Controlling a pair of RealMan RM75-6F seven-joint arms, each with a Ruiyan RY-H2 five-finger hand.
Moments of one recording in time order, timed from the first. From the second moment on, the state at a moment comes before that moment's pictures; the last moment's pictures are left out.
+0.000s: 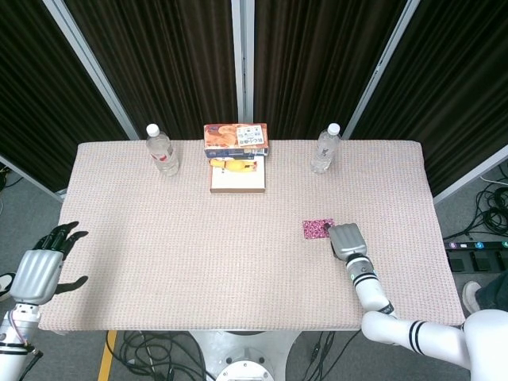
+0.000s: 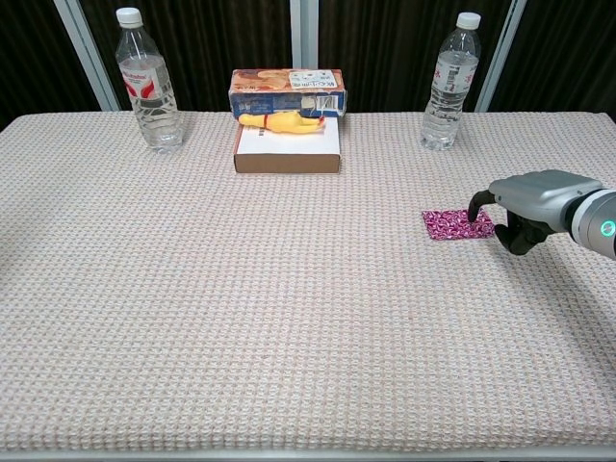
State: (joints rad) left arm -0.15 -1.13 -0.03 -1.66 1.50 1.41 0.08; right arm 0.74 -1.61 0.09 -1.36 -0.68 0.91 -0.71
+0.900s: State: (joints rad) left arm -0.16 -1.13 -0.03 -1.65 1.49 1.40 0.07; right arm 0.75 -1.65 0.08 -1.31 -0.65 0.92 -0.72
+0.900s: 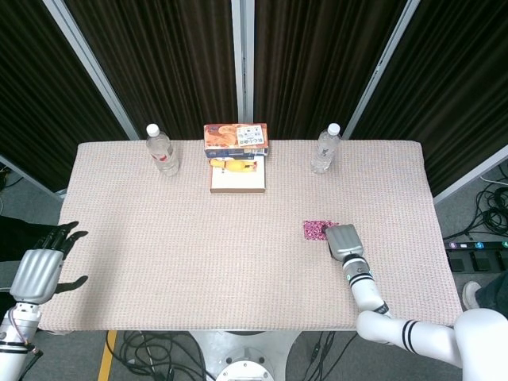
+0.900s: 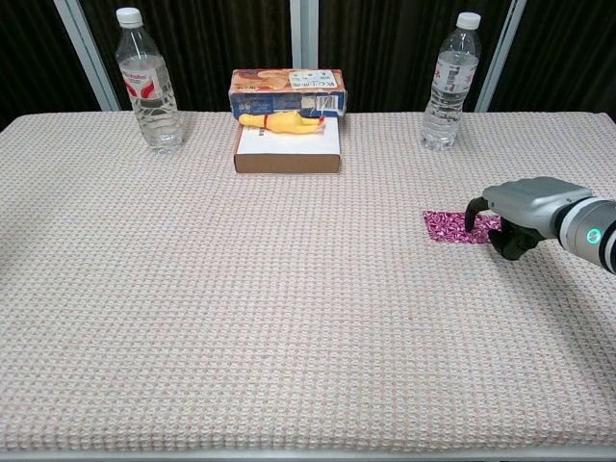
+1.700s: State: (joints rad) left arm -0.16 -1.13 -0.03 -1.65 1.49 1.39 0.08; right arm 0.73 -1.59 0.07 -1.31 -0.63 0.91 -0.70
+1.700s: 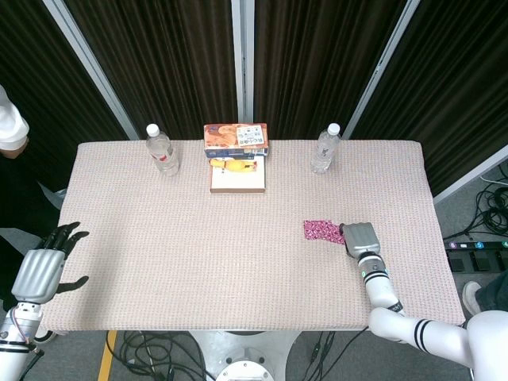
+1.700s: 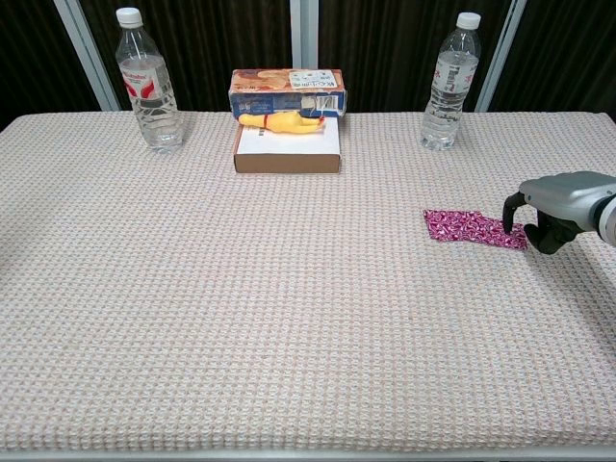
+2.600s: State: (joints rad) left arm -0.16 -1.13 -0.03 -1.64 1.49 1.40 0.06; right arm 0.76 -1.66 0.09 -1.34 -0.66 0.94 -0.72
